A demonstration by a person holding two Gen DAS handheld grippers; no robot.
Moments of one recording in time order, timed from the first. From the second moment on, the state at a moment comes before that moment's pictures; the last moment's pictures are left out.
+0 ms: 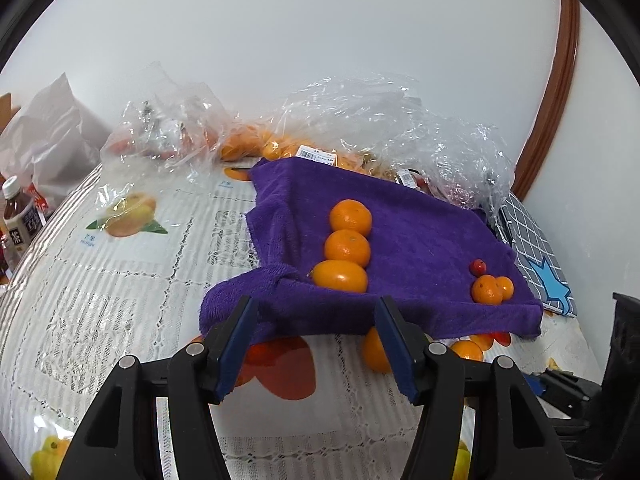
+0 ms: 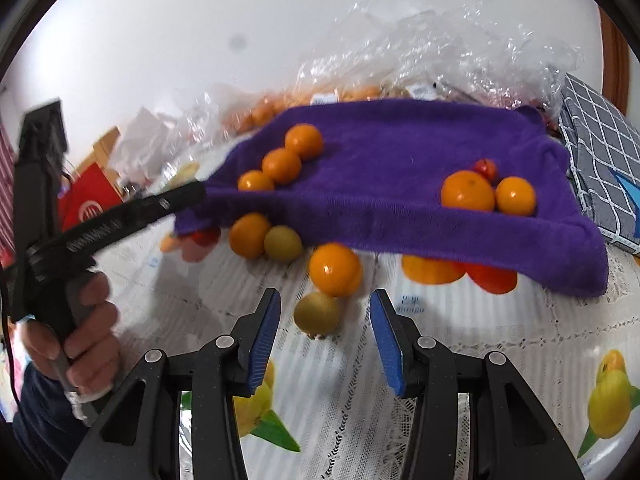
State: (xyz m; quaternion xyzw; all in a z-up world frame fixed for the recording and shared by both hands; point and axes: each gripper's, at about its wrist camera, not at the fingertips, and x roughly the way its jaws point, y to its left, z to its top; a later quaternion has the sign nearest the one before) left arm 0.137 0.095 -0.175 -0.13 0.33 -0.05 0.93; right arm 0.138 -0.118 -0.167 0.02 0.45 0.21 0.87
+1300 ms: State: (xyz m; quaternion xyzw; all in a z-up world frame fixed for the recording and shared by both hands) left arm 0.136 0.076 -0.191 -0.16 0.38 -0.09 0.90; right arm 0.141 -0.204 -0.163 0.06 0.43 0.11 0.90
